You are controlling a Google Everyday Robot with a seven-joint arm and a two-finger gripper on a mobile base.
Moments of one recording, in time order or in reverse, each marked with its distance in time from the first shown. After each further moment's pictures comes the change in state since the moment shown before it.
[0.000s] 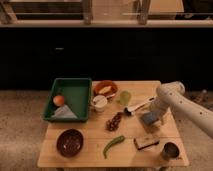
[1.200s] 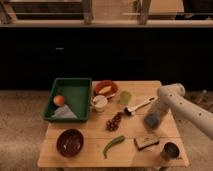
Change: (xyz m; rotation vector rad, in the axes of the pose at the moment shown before) arm 0.008 0.008 0.011 -0.006 0.005 0.073
